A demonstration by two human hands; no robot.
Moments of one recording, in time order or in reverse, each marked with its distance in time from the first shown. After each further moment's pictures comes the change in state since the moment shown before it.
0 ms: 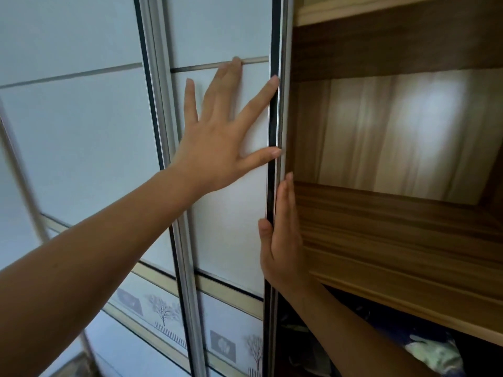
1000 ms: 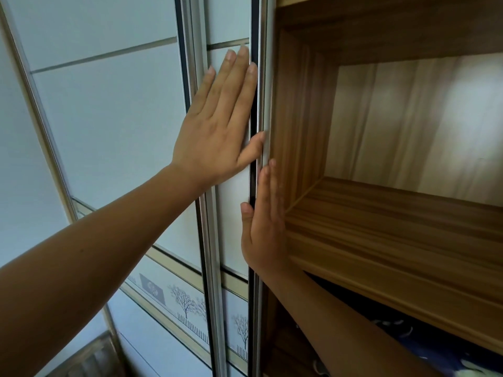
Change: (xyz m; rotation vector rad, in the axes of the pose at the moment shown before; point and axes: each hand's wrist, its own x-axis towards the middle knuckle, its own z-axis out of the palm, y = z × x) left_hand -0.025 -0.065 0.036 0.167 0.182 0.089; right_hand 0.019 -0.004 0.098 -0.023 -0.002 -0.044
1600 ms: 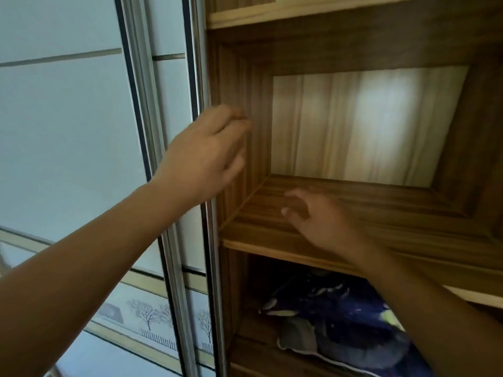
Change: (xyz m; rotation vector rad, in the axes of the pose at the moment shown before) left_hand 0.011 0.057 -0.059 -0.499 -0.141 0.042; right_hand 0.014 0.021 -0.199 -0.486 -0.494 0.403
